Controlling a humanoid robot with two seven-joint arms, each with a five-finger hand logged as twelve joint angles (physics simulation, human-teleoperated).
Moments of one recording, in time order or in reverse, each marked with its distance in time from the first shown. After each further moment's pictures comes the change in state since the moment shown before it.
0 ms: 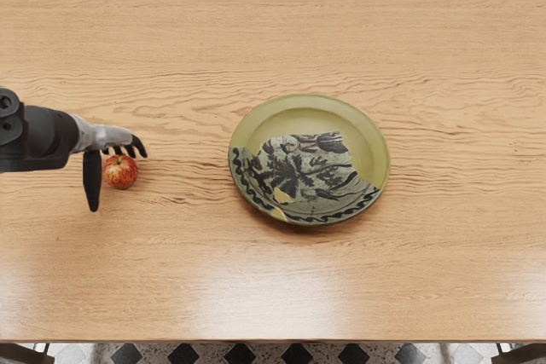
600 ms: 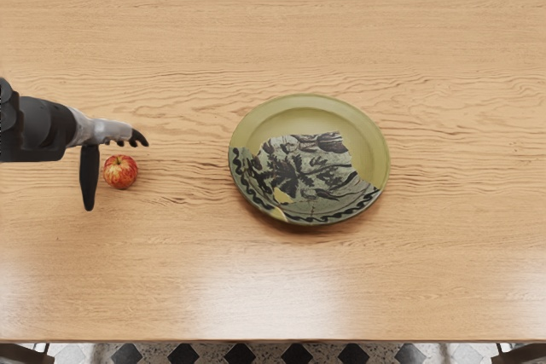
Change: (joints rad) left arm -0.031 0.011 -0.002 -0.005 -0.034 -0.029 0.000; right arm 0.000 0.000 0.000 0.000 0.000 0.000 0.000
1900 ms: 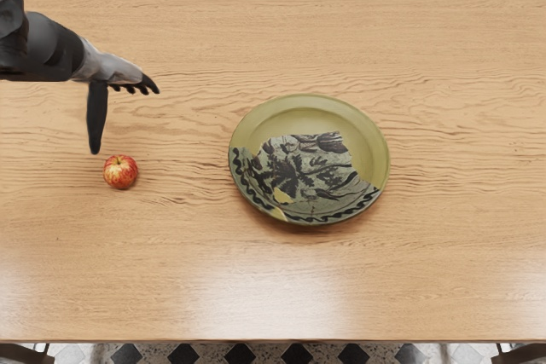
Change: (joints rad) left arm -0.176 -0.156 -0.031 0.330 -0.065 -0.261 -0.076; right arm -0.009 0.000 0.001 0.007 0.000 0.000 -0.002
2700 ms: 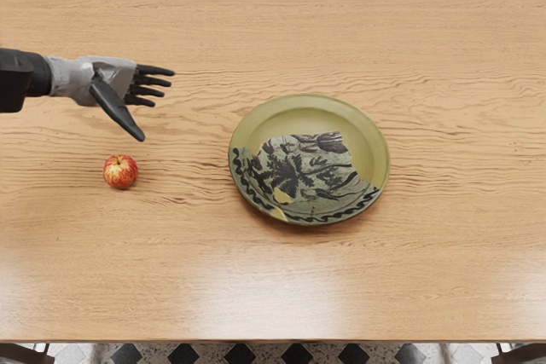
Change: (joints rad) left arm 0.227 0.018 -0.047 0.339 -0.726 0.000 -0.292; right arm -0.006 0.000 -0.004 0.004 0.001 0.003 -0.001
